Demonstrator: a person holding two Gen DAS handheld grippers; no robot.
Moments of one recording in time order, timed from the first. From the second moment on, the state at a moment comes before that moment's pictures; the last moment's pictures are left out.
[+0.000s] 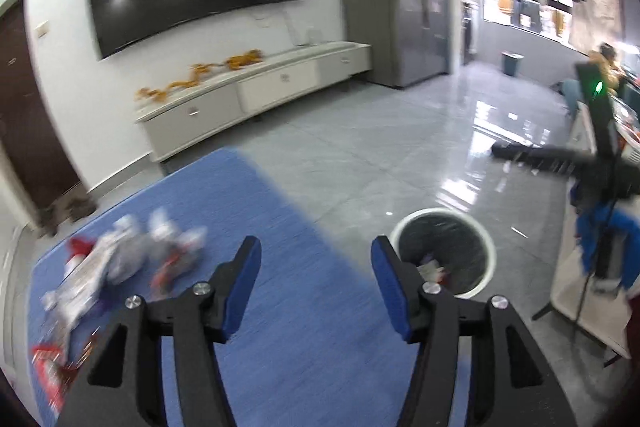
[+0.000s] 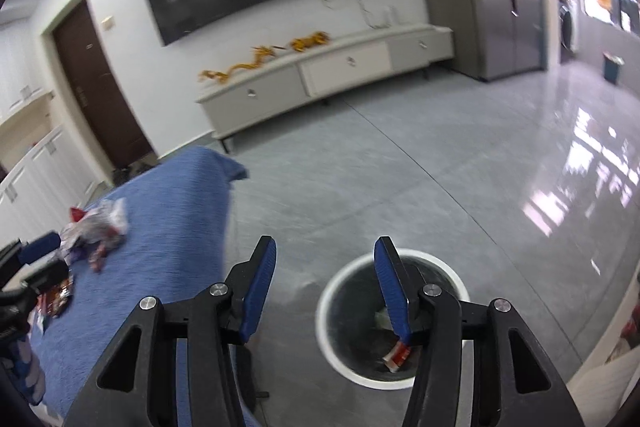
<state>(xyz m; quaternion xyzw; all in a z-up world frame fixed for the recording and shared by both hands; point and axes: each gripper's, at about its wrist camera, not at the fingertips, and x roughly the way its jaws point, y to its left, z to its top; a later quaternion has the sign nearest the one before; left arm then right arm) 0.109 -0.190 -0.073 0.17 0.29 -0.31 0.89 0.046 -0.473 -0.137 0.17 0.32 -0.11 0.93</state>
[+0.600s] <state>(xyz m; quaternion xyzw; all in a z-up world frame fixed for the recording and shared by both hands) 0.136 0.109 -0.104 0.09 0.33 -0.10 0.94 0.124 -0.310 -0.092 0.08 0.33 0.04 0.94</state>
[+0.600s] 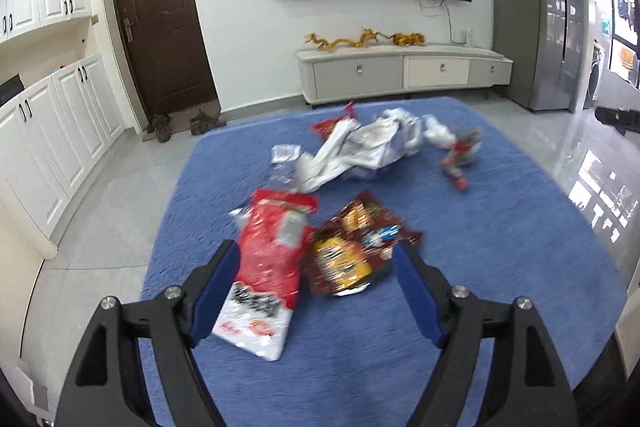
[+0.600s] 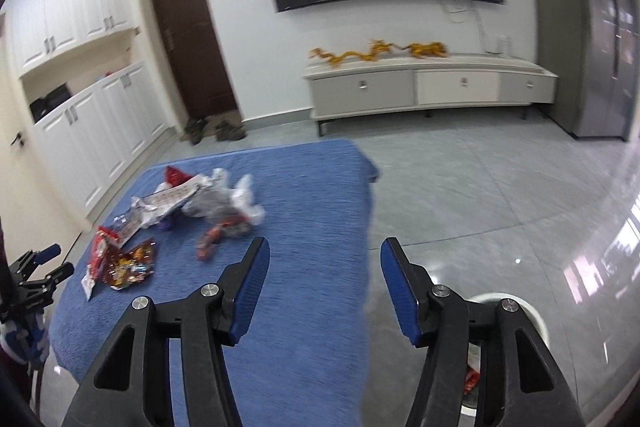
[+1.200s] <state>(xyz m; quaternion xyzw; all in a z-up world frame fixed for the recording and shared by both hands) 0.203 0.160 -0.167 0.06 0.39 -0.11 0.91 0.236 -0.185 -0.144 0.03 0.42 0.14 0.90</state>
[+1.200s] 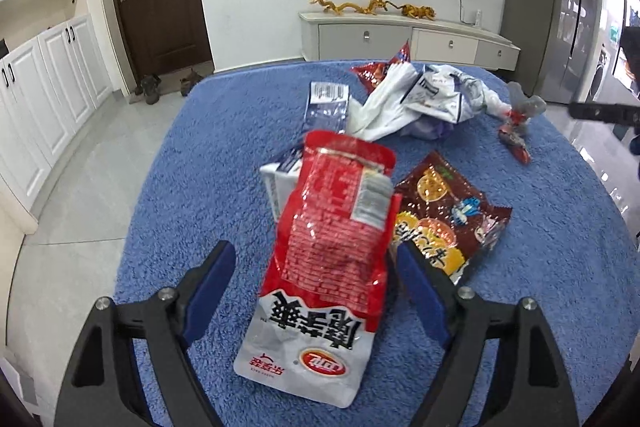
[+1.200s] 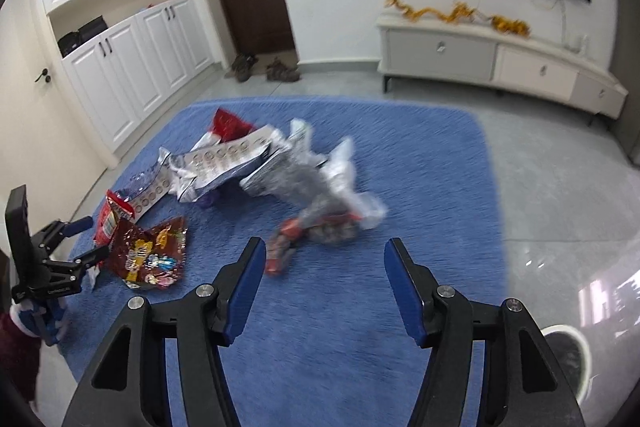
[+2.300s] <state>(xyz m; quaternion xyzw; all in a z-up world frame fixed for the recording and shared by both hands) 0.146 0.121 -0.120 0.05 0.36 -0.15 0.92 0.216 -0.182 -0.160 0.08 0.44 0.21 0.87</state>
